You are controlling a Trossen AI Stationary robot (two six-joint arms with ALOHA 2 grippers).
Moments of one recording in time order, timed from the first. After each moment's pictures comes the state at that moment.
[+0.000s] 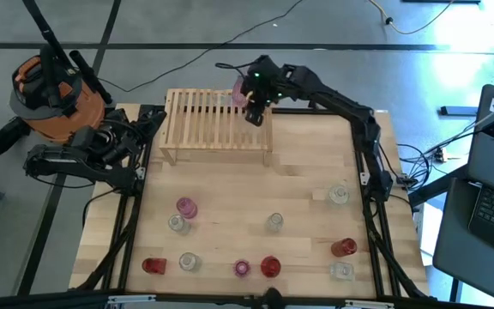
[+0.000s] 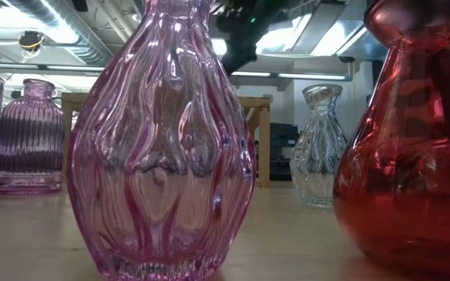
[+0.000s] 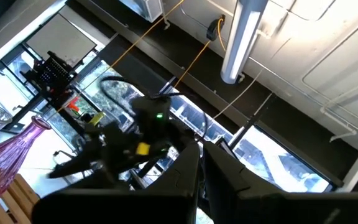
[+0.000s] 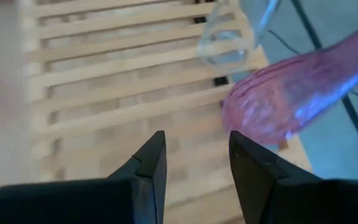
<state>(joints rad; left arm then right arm) -0.04 0.46 0.57 0.40 -0.53 -0.54 -0.43 2.10 2.34 -1.11 -0.05 -0.24</state>
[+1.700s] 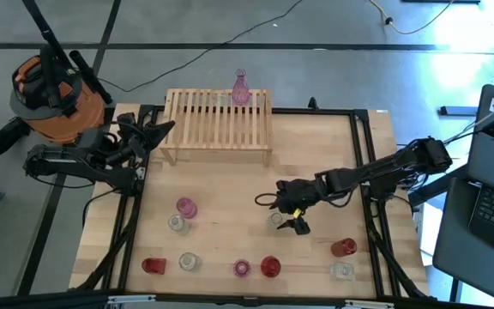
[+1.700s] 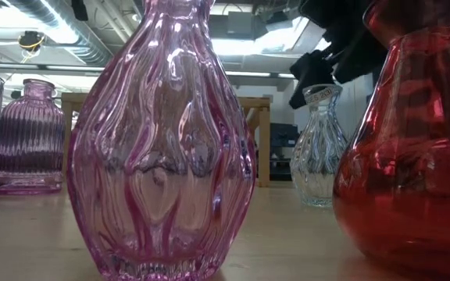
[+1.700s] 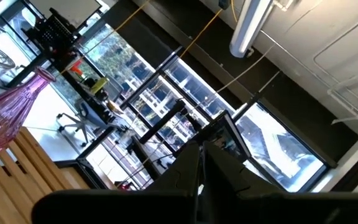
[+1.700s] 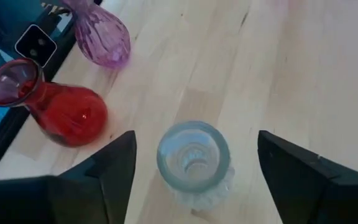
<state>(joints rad) -0.04 0.46 0.57 0.25 -0.48 -0.68 0.23 1.47 0.86 -0.15 -0.20 -0.01</state>
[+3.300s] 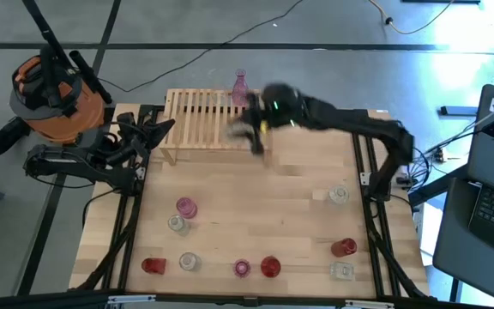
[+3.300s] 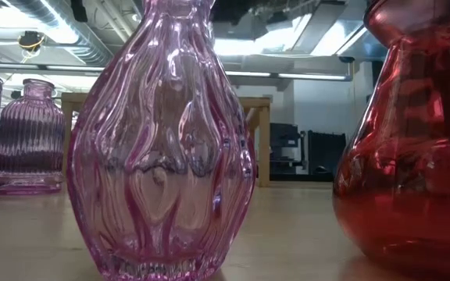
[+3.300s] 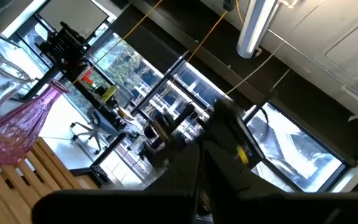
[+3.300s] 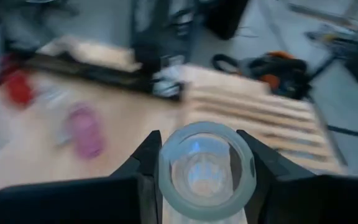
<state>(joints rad) -0.04 0.47 0.57 0.25 -0.52 -0.62 -0.24 1.78 1.78 -0.42 -0.27 -0.33</state>
